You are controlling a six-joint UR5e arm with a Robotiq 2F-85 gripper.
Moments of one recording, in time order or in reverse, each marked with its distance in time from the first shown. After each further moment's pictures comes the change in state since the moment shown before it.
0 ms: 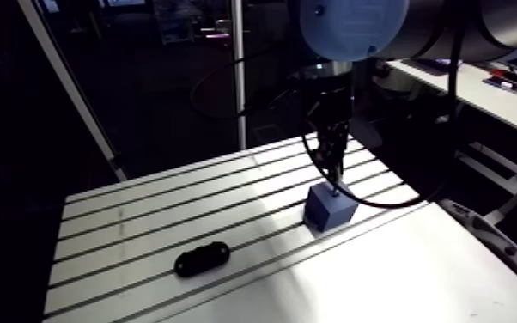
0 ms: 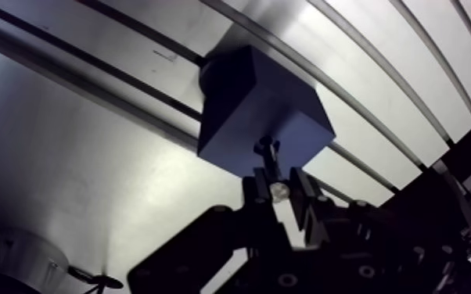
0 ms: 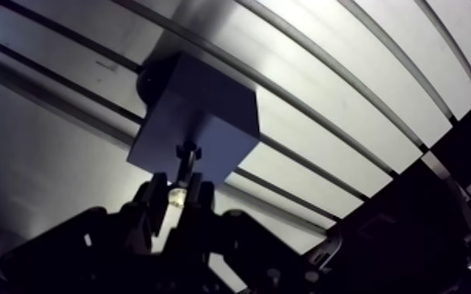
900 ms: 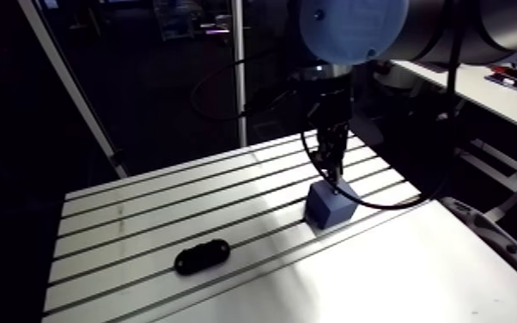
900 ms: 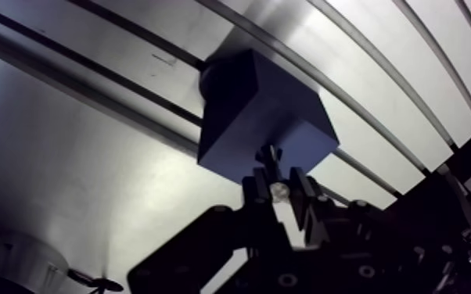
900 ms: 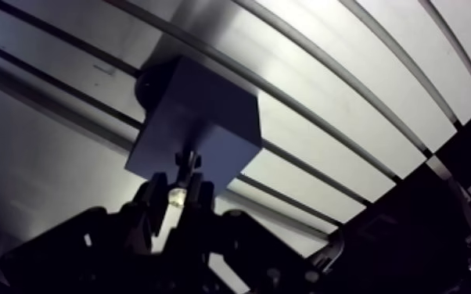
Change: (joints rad) arm 0.001 0.013 0.007 -0.015 0.000 0.002
